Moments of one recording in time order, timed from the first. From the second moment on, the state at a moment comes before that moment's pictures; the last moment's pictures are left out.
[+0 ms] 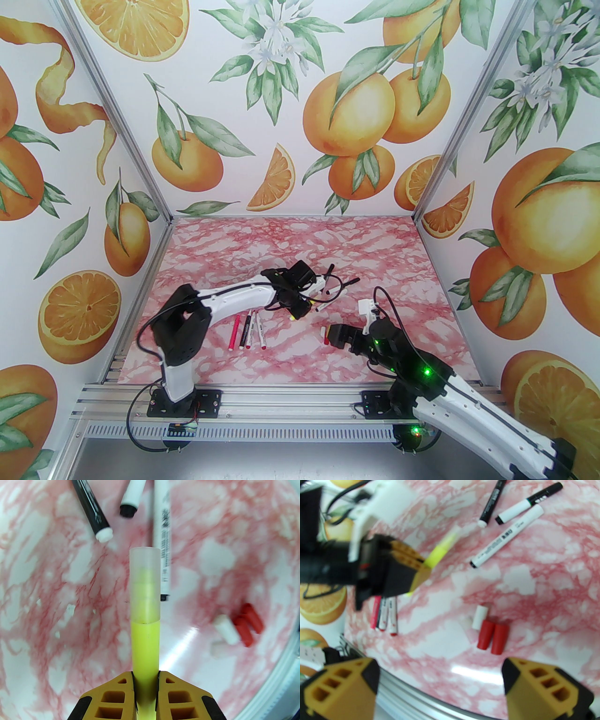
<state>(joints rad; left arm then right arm) -0.87 1.81 1.31 -0.61 0.15 -0.03 0.78 0.49 0.38 -0.47 0.01 0.95</state>
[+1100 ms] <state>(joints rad) -0.89 1.52 1.01 -0.27 0.44 -0.31 0.77 0.96 0.51 -0.02 0.15 1.06</state>
